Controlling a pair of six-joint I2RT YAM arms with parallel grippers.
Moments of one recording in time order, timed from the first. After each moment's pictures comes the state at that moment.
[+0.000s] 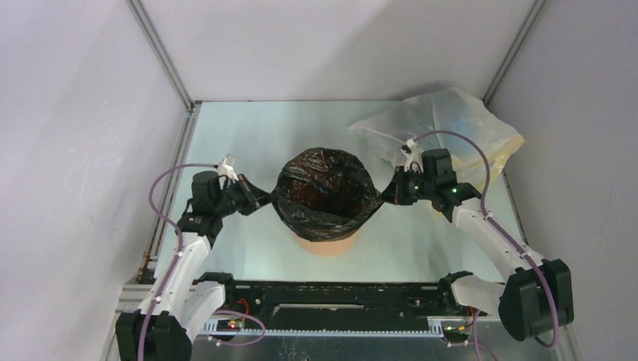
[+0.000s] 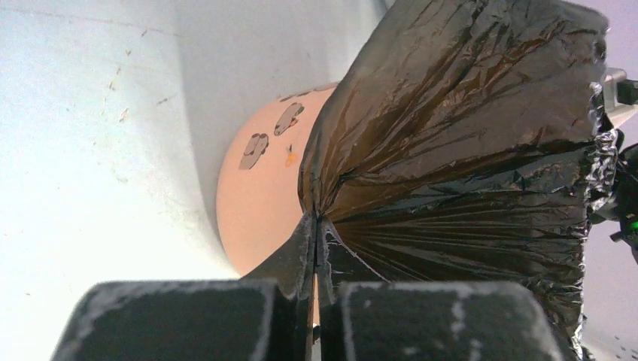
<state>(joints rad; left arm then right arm) -0.05 0.86 0.56 -0.24 0.59 -0.70 0.29 1.14 0.80 -0.37 -0.51 0.39</state>
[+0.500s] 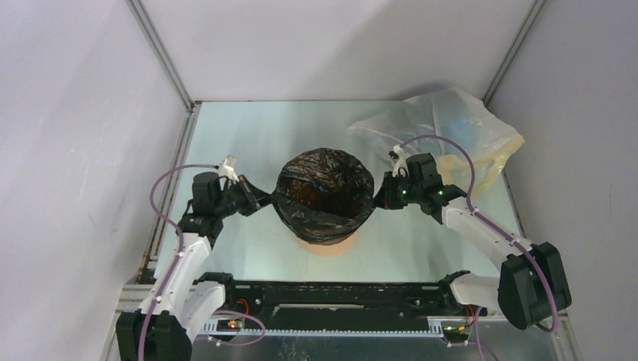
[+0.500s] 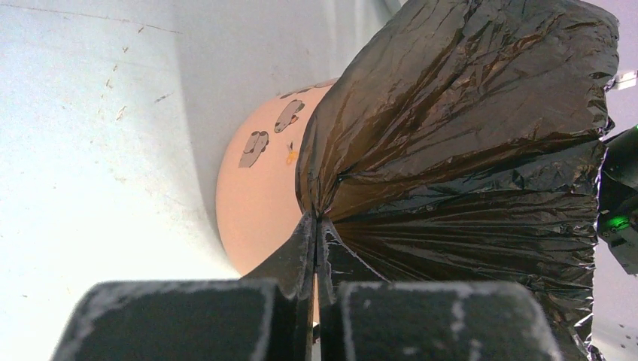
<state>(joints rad) -0.05 0.86 0.54 -0.23 0.61 -0.70 0.40 1.23 0.74 -0.27 -0.43 0.42</state>
